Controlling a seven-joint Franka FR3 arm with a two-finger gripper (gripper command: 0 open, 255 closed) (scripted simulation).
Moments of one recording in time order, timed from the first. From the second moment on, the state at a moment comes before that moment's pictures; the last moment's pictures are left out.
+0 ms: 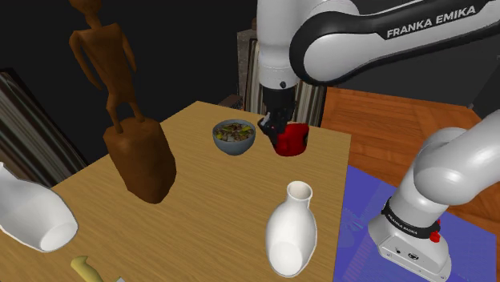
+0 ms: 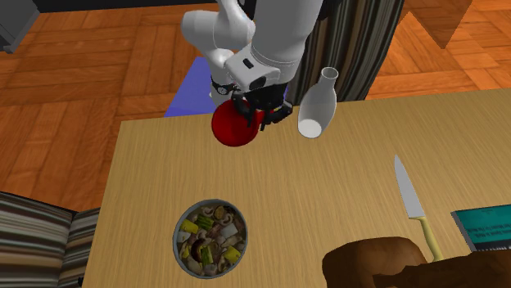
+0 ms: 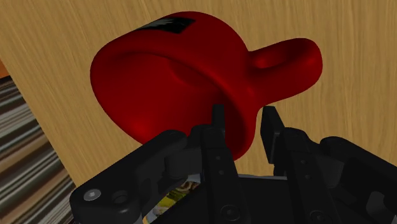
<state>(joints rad) 0.02 -0.50 0.51 -2.32 0.08 1.86 0.40</state>
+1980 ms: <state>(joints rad) -0.06 0.32 0.53 -1.62 -0.34 1.89 0.49</state>
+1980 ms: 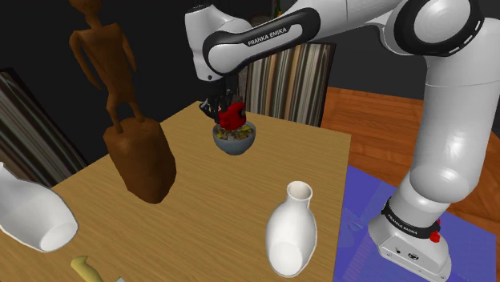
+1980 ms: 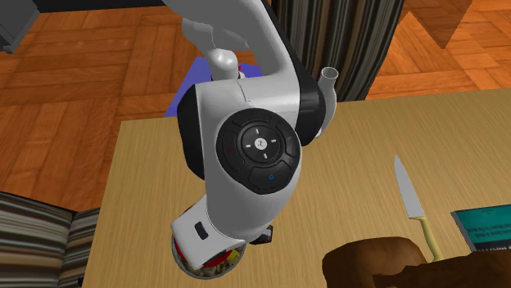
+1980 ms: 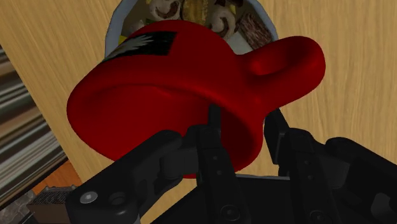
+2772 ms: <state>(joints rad) -0.08 0.32 0.52 -1.68 -0.35 1.93 0.49</state>
